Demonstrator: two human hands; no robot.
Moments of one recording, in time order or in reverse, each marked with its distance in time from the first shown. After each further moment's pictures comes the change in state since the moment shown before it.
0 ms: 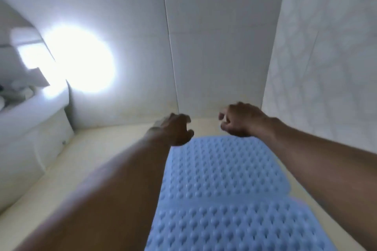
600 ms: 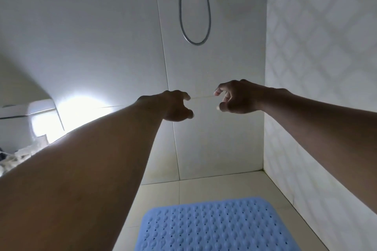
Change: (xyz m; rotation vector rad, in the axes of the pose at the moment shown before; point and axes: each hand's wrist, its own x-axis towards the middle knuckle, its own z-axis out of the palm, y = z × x) left_hand 0.046 0.039 -0.239 0.039 0.228 0.043; right_hand 0.048 0.012 -0.219 0.155 0.294 -0.013
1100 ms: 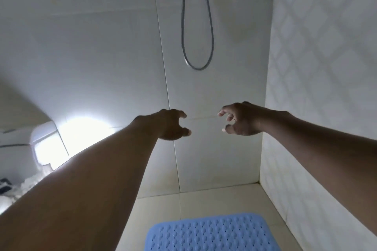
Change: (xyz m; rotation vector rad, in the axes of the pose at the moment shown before) left_hand 0.053 -0.011 -0.128 0.000 -0.180 0.009; right_hand 0.061 -0.028 -0.121 -0.025 -0.212 0.046
